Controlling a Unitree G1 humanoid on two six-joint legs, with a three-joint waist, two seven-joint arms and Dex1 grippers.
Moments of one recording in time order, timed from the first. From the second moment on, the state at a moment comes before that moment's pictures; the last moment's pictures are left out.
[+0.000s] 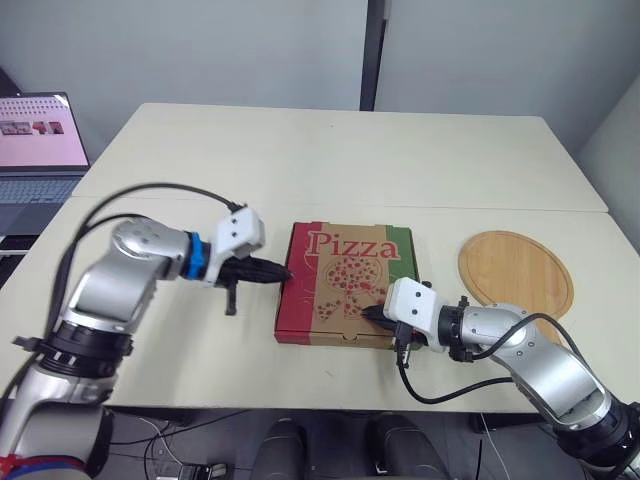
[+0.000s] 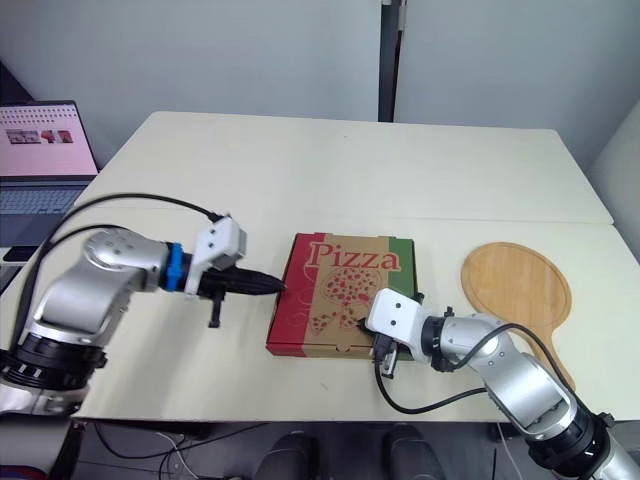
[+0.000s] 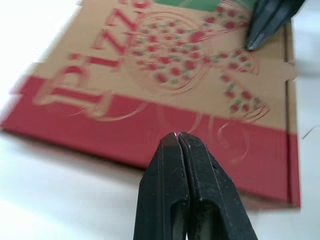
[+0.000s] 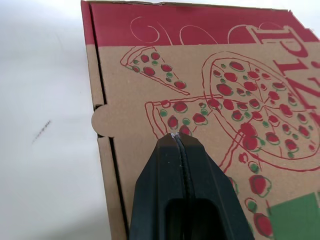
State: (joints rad) left arm -0.54 0.82 -0.17 -0.08 -0.27 0.54 -1.30; right arm -0.27 -0.67 0.41 -0.61 0.14 0.64 0.70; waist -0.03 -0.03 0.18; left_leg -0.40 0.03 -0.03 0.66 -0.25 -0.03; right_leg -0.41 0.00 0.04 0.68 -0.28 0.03
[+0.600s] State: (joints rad) left arm -0.47 0.72 -0.06 0.00 -0.26 0.53 -1.05; right arm -0.24 -0.67 0.17 -0.53 0.11 0.48 0.66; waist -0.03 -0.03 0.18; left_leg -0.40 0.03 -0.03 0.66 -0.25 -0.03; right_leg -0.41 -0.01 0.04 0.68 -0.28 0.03
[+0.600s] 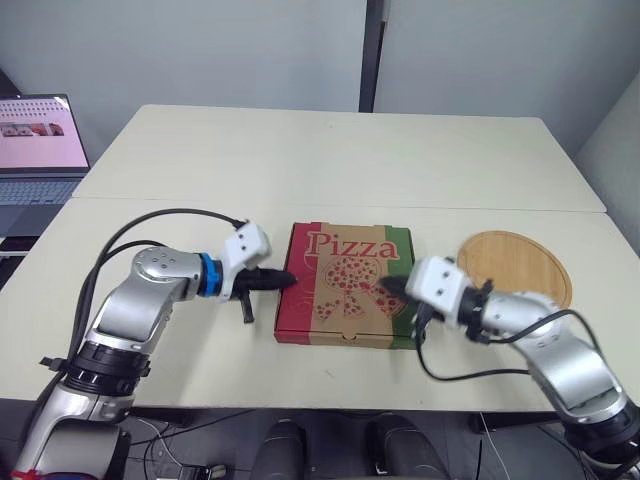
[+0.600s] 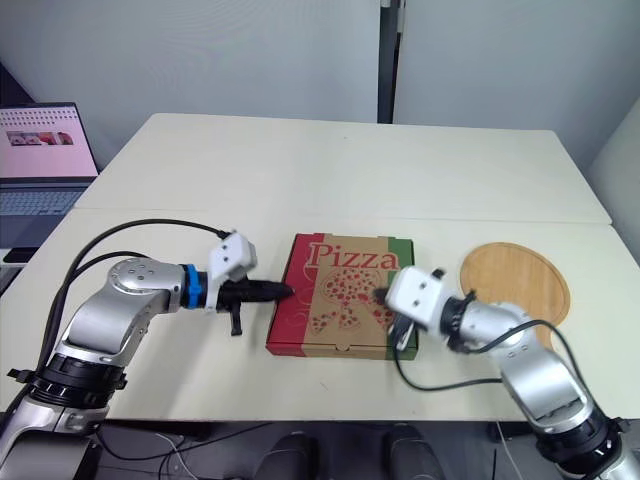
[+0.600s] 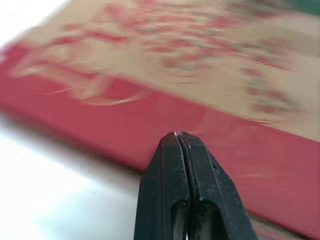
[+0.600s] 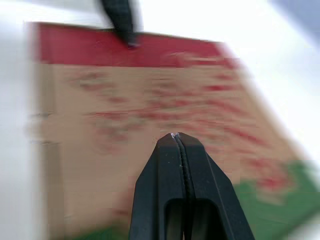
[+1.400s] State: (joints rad) left arm -0.27 0.62 0.00 -0.12 -0.28 0.65 -0.79; right arm -0.12 -0.70 0.18 -0.41 0.06 0.43 0.76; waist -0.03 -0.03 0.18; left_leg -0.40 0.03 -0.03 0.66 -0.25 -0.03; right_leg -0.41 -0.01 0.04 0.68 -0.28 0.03
